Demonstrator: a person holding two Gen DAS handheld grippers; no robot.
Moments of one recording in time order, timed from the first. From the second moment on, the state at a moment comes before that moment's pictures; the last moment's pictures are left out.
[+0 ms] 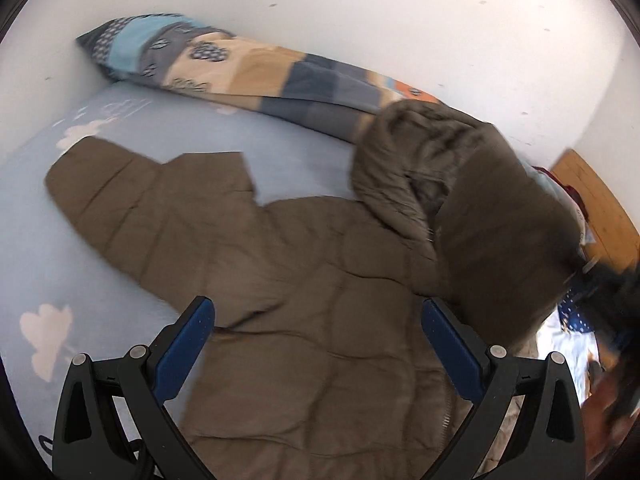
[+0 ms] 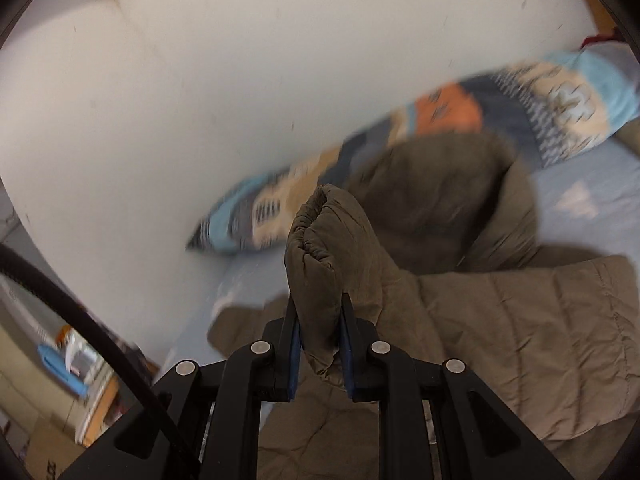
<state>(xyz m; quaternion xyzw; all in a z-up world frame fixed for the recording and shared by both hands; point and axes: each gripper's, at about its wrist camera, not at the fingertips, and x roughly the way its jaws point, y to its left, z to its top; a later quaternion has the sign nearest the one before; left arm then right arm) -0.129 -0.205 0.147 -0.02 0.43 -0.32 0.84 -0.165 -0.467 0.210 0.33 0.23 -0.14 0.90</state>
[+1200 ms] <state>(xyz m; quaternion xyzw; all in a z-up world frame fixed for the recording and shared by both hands) -0.155 -0.275 0.061 0.12 0.52 -0.35 0.77 -0.306 -0.573 0.088 0.40 0.39 -0.39 0.73</state>
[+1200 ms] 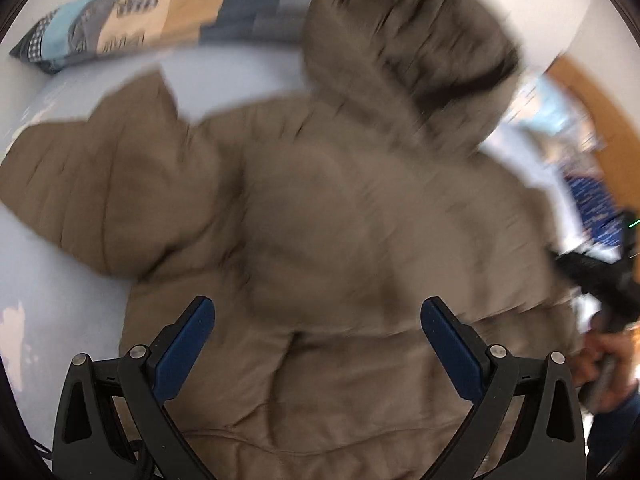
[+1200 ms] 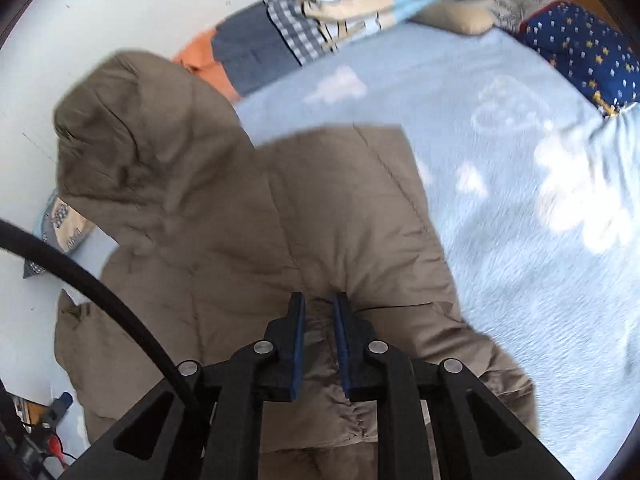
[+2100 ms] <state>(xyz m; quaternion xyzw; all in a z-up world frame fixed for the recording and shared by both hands) -0.099 -0.208 0.113 0.03 0.48 -0.31 0.82 -0.226 -0.472 0.089 0.31 0.45 -0.34 0.76</state>
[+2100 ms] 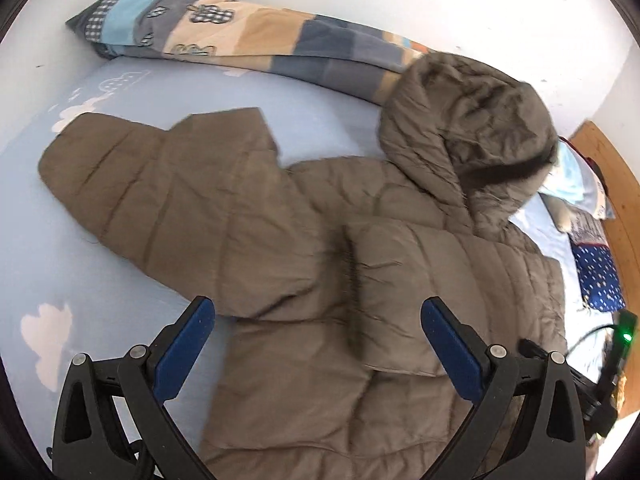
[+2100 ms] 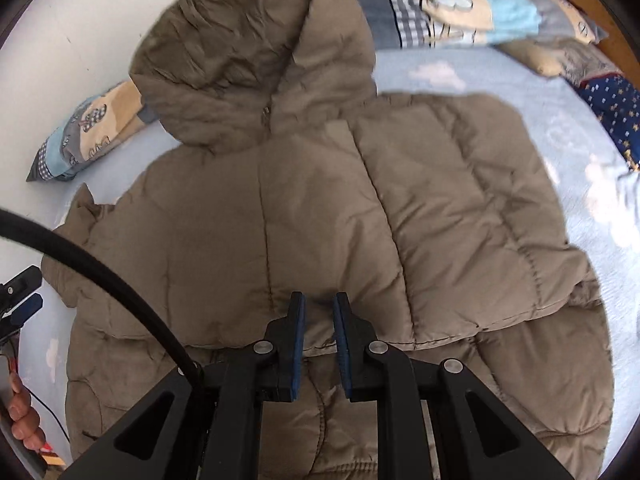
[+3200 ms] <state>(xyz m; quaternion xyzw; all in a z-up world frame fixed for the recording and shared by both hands) 0.151 0.050 0.041 -0.35 0.50 -0.13 0.78 -0.159 -0.405 0.129 0.20 0.42 -0.24 0.85</state>
